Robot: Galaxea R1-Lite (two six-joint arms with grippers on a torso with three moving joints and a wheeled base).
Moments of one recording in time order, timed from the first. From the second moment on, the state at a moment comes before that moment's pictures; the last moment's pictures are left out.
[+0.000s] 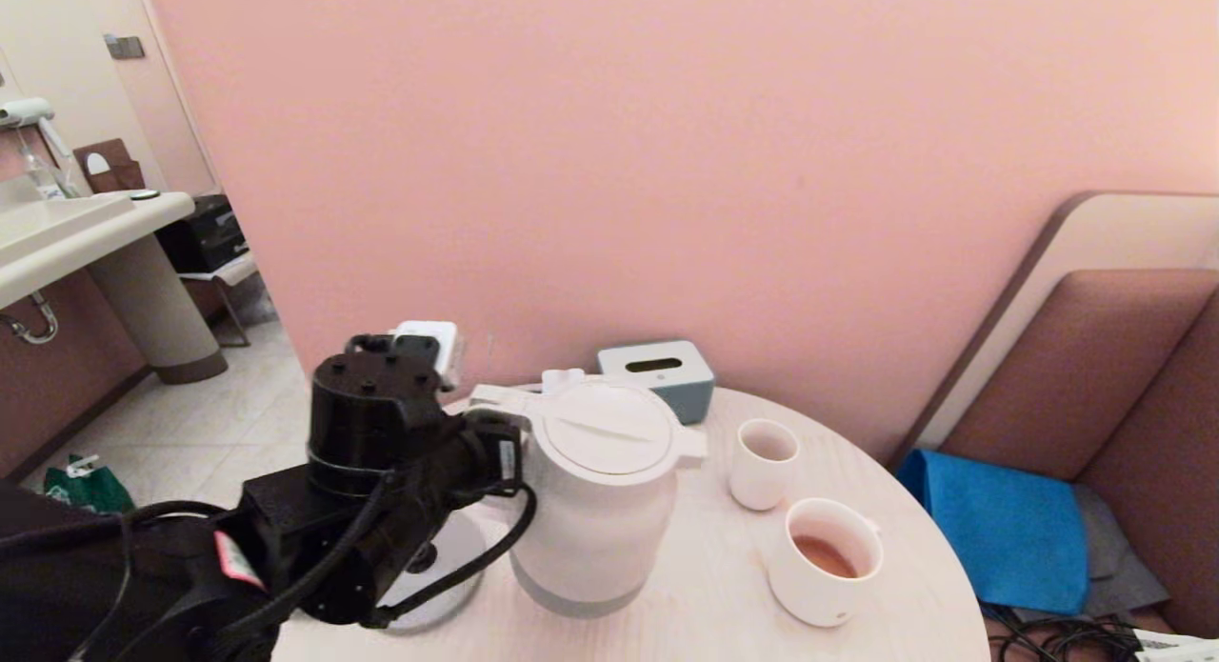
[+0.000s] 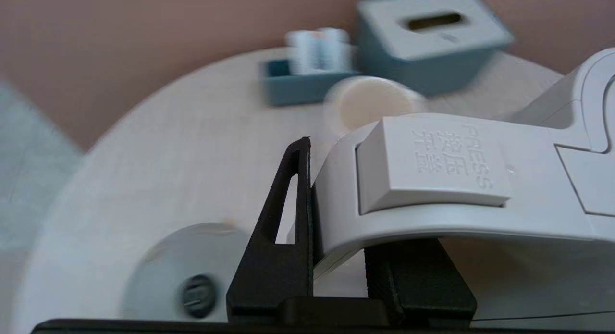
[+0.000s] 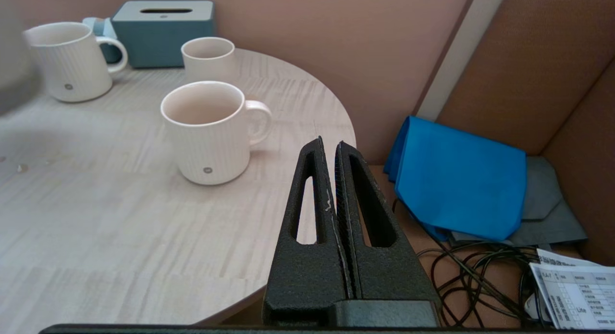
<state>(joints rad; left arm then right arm) -0.66 1.68 -0.64 -0.79 0.45 -0.23 -0.01 0.00 -0.01 0.02 0.01 -0.01</state>
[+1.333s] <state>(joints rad) -0.19 1.69 -0.20 -1.24 0.34 -0.22 -0.01 0.00 -0.01 0.02 0.01 -0.01</state>
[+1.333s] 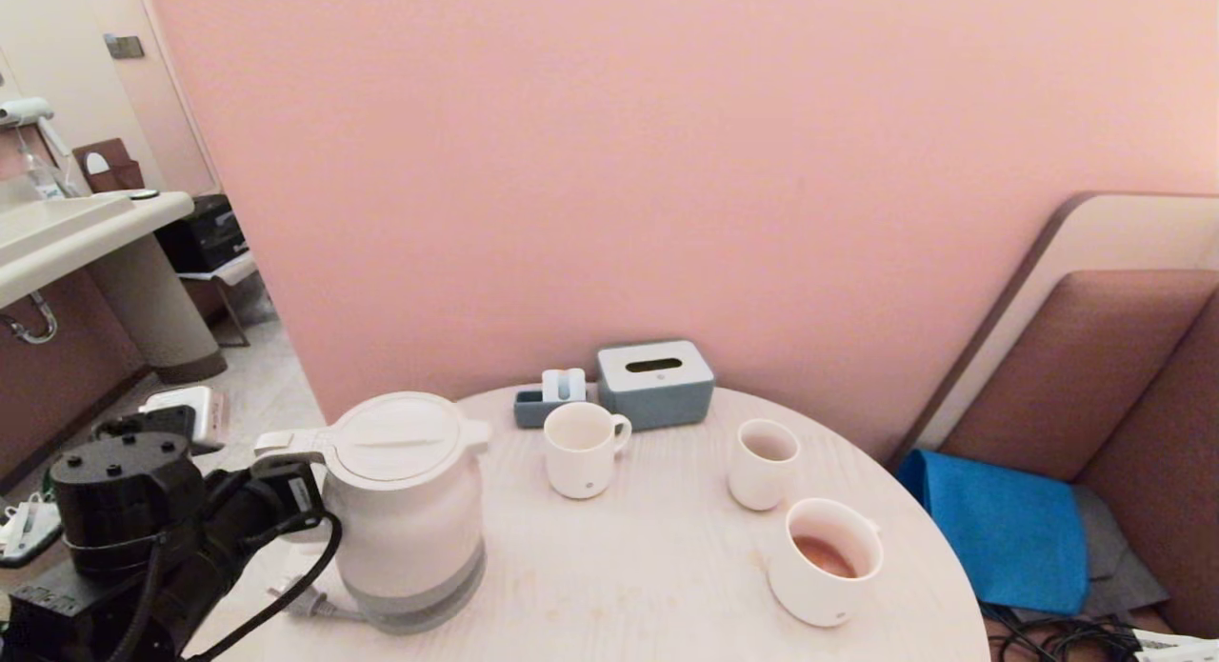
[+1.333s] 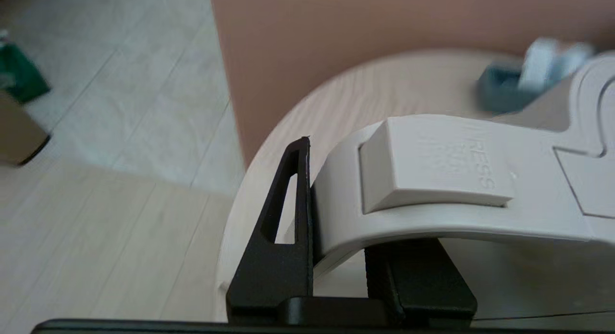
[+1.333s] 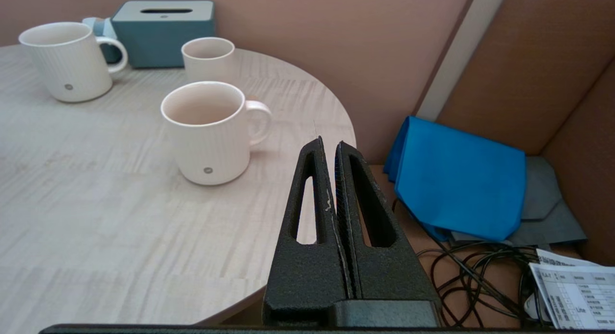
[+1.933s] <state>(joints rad) -0.17 1.77 -0.16 -1.31 0.34 -0.24 -0.01 0.00 -0.01 0.02 0.01 -0.01</state>
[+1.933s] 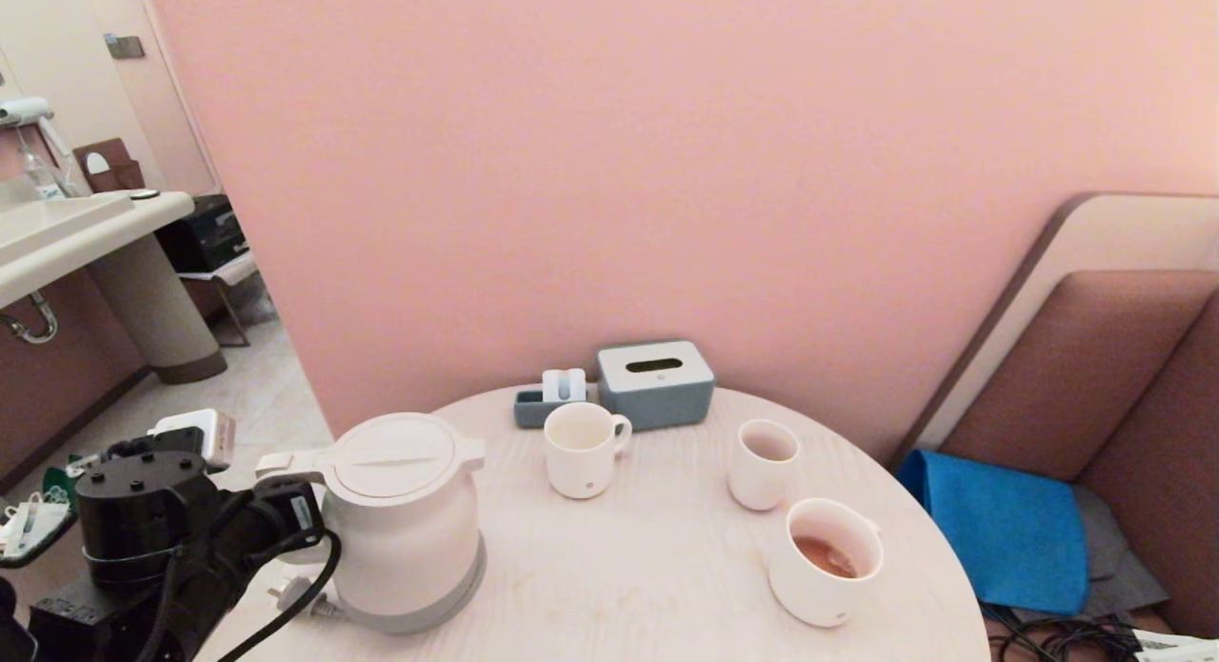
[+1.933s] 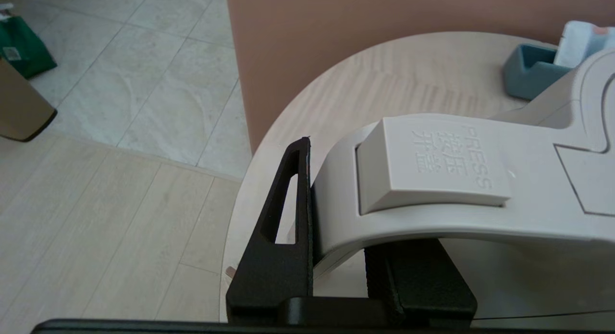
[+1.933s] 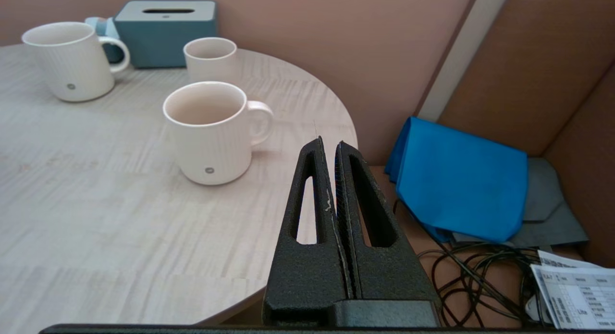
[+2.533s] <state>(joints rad) -0.17 1.96 -0.07 -1.54 0.35 -0.23 -0.01 0.00 -0.01 0.02 0.01 -0.01</state>
